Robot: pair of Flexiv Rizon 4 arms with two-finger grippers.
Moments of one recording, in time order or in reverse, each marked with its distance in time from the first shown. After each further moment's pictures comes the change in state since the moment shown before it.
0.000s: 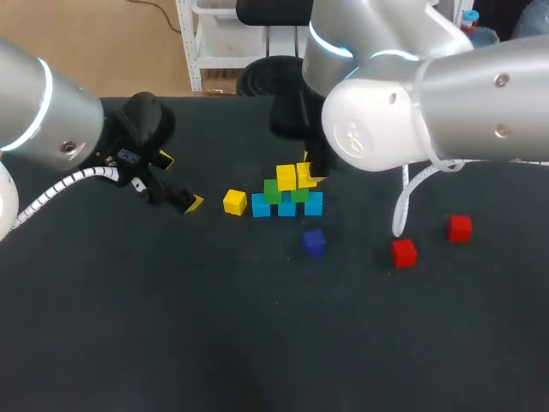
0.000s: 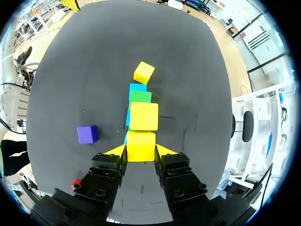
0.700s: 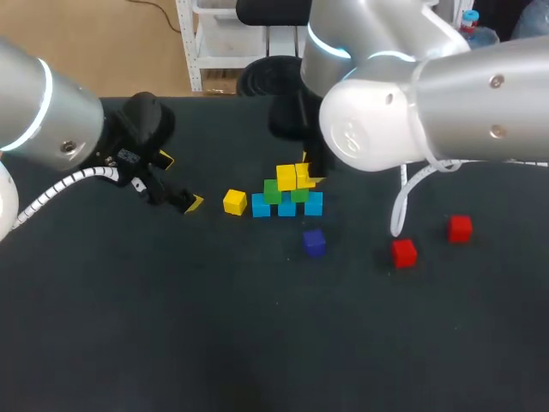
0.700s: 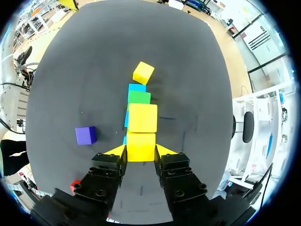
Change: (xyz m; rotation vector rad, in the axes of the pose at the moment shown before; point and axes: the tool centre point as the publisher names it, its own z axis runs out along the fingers) left arm 0.000 0.000 0.000 0.000 0.000 0.000; right arm -0.002 -0.002 0.004 -0.003 -0.002 -0.003
